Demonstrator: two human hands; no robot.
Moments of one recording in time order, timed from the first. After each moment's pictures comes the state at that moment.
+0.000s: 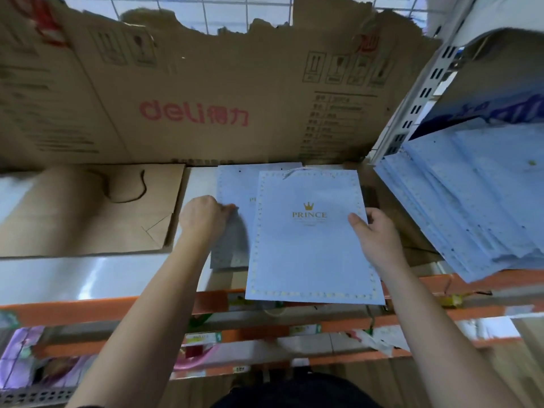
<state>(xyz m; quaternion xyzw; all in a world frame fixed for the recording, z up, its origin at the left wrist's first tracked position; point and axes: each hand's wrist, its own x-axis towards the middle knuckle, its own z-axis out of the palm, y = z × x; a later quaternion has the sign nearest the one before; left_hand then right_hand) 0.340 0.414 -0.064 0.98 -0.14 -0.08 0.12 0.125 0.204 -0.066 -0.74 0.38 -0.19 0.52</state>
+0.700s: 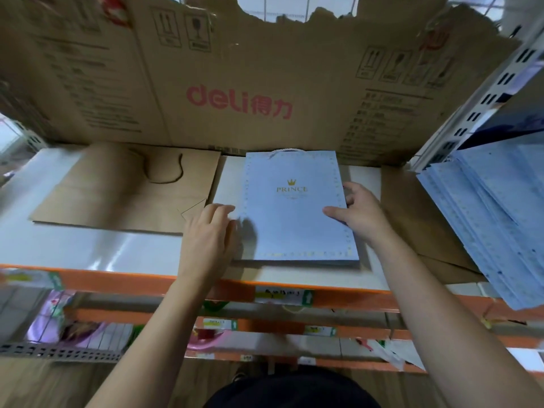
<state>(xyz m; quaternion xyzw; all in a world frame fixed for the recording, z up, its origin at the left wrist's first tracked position) 0.287 0.500 -0.084 0.93 -0.28 0.09 0.24 0.215 0.226 -0.052 -0.81 0.28 -0.05 0.51</state>
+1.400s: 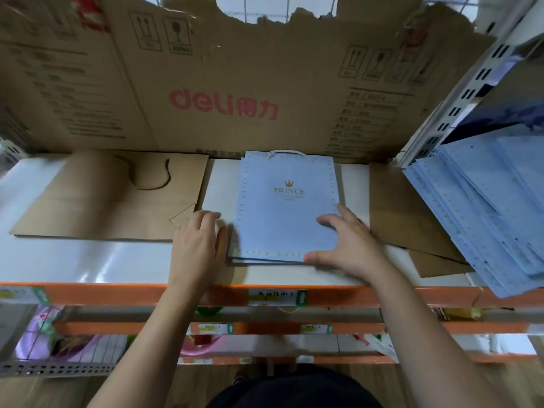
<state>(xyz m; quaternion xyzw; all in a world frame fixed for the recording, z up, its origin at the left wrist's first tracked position) 0.286 0.499 -0.085 0.93 -0.26 0.07 0.24 0.160 0.262 -0.041 -0.93 0.23 0.05 0.29</state>
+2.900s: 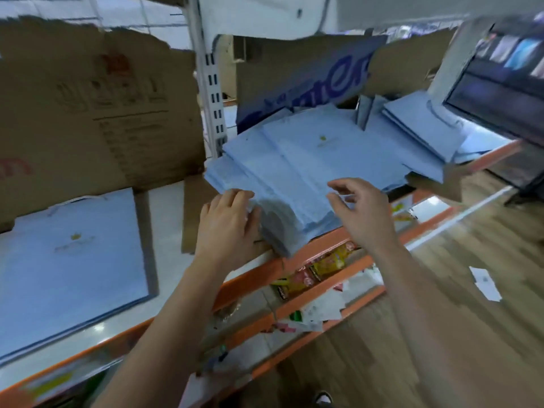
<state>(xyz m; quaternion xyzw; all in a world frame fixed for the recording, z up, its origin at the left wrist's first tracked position) 0.116 0.191 -0.030 0.80 -0.54 0.08 0.25 -0.077 0.047 -0.005 -0.83 0.37 -0.33 0.25</state>
